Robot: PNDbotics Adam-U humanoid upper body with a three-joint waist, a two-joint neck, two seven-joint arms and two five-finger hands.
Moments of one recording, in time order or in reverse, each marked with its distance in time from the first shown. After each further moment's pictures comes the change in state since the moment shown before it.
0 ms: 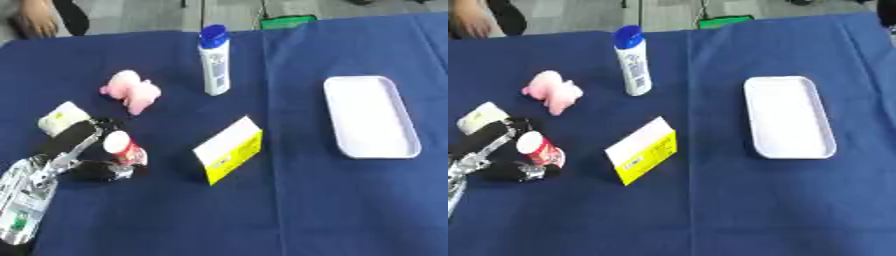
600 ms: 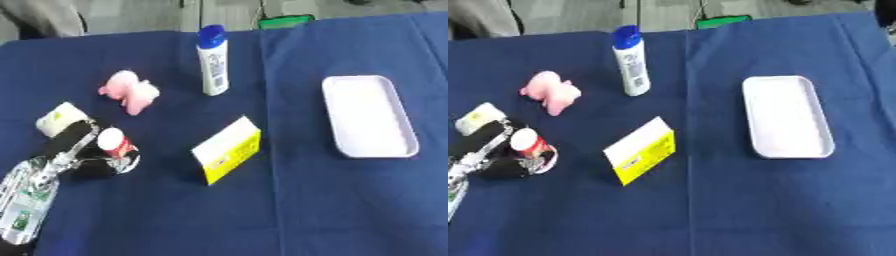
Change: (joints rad) left arm -0.013 -0.014 -0.001 0.034 0.046 0.042 0.068; right arm 0.000 0.002 0.000 0.003 0.002 0.000 0.001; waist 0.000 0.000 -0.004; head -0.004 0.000
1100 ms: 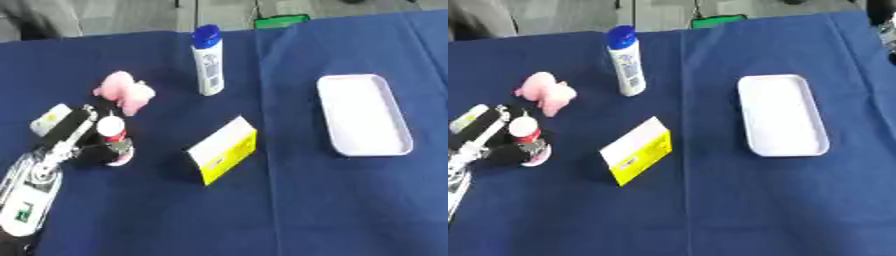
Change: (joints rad) left arm -0.132 -0.013 -0.025 -0.050 0.104 0.012 0.023; right arm 0.000 0.000 0.000 0.001 0.000 0.000 0.000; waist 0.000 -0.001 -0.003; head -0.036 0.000
